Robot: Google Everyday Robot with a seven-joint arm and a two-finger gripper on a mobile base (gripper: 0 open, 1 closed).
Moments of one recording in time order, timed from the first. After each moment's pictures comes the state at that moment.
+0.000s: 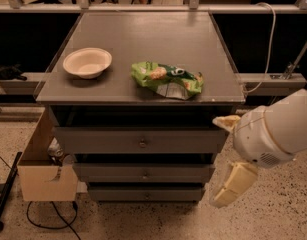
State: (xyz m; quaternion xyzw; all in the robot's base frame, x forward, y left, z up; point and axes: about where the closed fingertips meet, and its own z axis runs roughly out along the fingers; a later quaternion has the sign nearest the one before) arm 0.384 -0.133 0.836 -0.60 0.75 0.13 0.24
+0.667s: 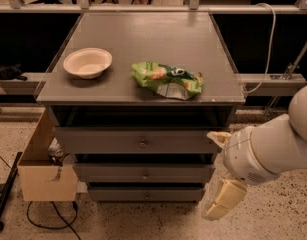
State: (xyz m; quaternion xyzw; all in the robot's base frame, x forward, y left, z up) arm 0.375 -0.122 0.795 -0.60 0.75 0.12 0.24
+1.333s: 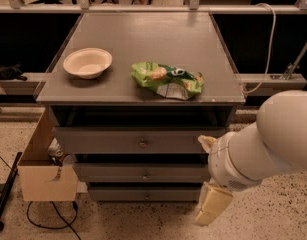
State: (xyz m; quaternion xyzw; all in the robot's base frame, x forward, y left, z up) arm 0.369 -0.104 0.784 -0.62 0.75 0.07 0.21
